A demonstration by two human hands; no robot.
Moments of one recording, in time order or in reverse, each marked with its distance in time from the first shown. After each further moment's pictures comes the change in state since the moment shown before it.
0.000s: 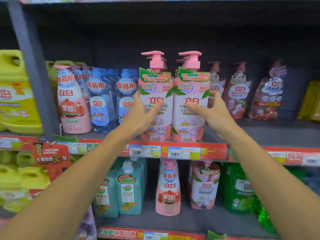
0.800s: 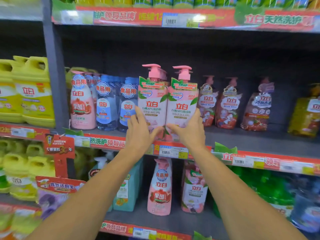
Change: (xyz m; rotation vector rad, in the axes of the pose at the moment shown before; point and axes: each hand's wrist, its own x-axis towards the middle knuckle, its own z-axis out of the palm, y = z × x) left_hand -0.056 0.001 0.042 0.542 0.253 -0.039; right_hand -0.039 0.018 0.032 -0.517 0.202 -0.031
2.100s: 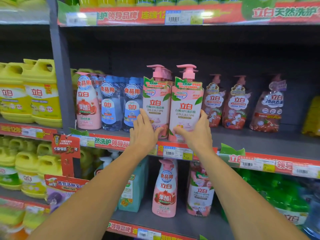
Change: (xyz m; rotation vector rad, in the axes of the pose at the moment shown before) left_hand 0.013 -0.003 0.014 0.251 -0.082 -0.063; right_hand 0.004 0.018 0.002 0.092 -0.022 -0.008
